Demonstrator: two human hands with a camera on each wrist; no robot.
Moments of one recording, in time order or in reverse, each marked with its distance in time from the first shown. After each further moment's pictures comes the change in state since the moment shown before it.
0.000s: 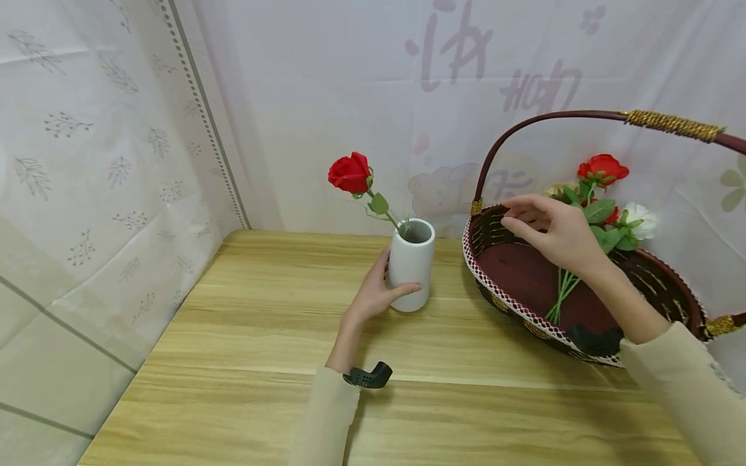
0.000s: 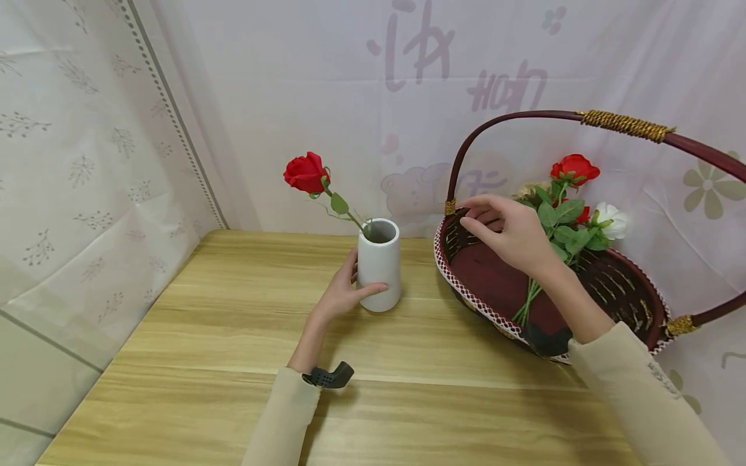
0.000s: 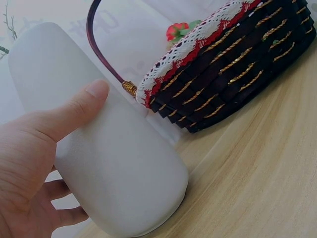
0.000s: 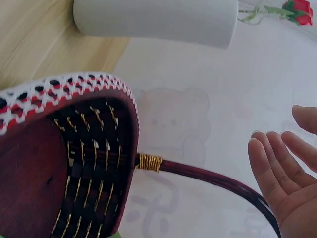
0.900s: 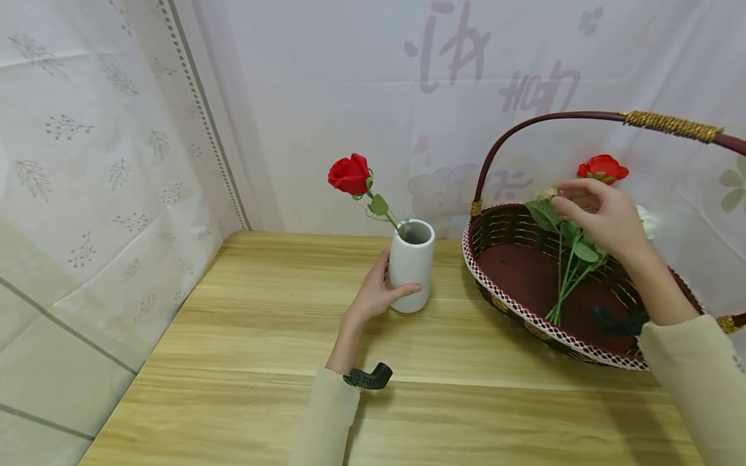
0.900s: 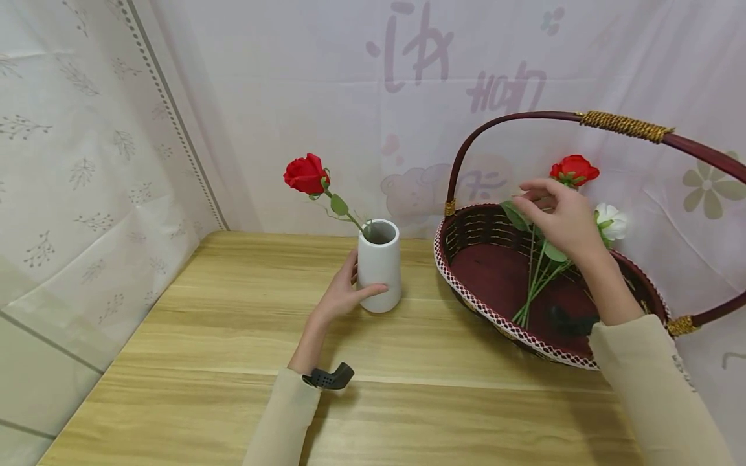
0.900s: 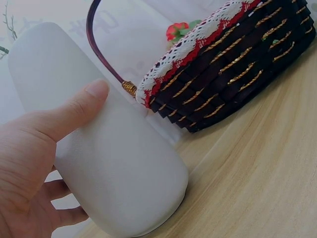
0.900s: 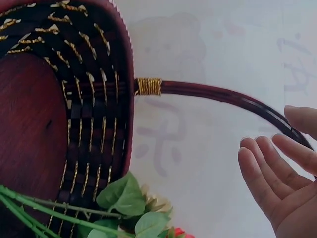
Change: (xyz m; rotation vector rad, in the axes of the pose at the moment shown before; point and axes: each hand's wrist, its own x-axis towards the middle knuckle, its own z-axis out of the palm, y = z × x) left_hand 0.000 0.001 0.000 -0.010 0.002 -0.006; right_hand -0.001 0.045 -0.050 -0.029 0.109 0.212
